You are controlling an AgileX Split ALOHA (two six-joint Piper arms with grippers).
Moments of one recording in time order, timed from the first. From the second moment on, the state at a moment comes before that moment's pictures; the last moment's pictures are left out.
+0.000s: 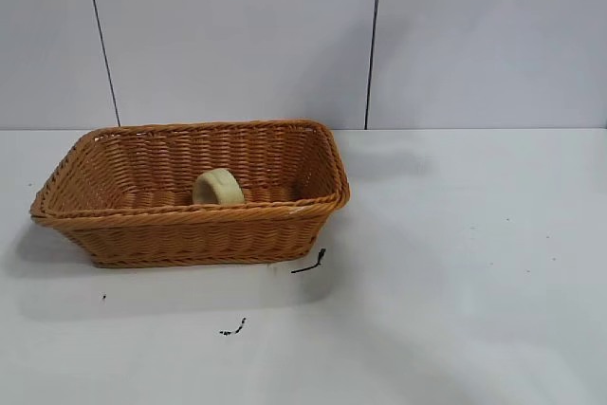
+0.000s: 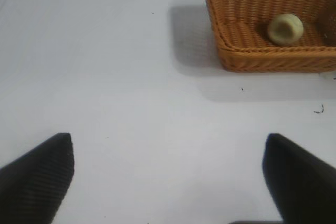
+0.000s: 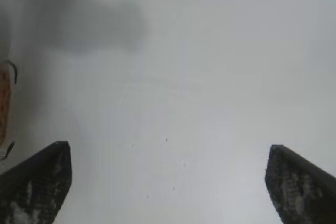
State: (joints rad) left arm -0.04 0.00 -0.50 0.08 1.07 -0.06; right arm 0.01 1.68 -1.72 0.04 1.21 -0.05
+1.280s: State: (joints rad) left arm -0.04 0.00 -0.50 0.08 1.07 -0.06; right arm 0.02 0.09 -0.50 0.01 1.02 -0.08
